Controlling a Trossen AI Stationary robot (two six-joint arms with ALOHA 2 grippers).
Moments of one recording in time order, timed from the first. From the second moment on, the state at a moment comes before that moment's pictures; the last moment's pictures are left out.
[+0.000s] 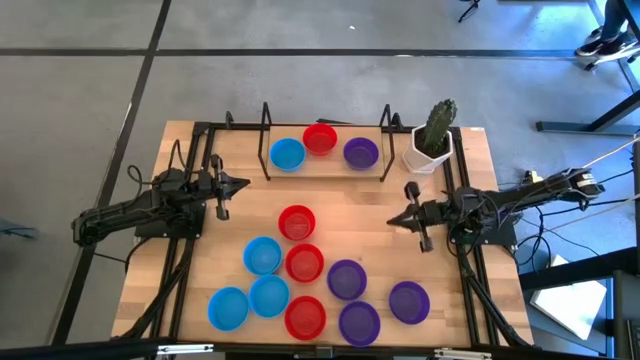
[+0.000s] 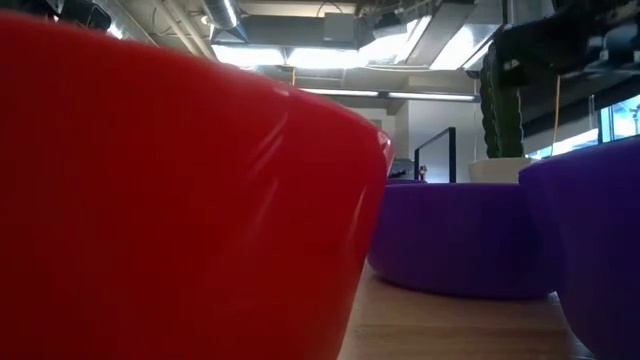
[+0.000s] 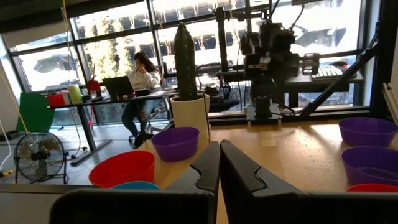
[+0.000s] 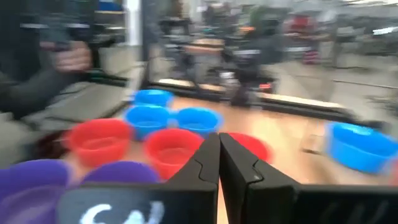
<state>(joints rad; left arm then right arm) 0.32 0.00 0.06 0.05 0.08 0.12 0.21 0.62 0.19 0.42 0.00 -0.09</state>
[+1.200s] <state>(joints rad) 0.32 0.00 0.06 0.03 0.08 0.09 0.75 1.60 1.19 -0.99 0.09 0.68</state>
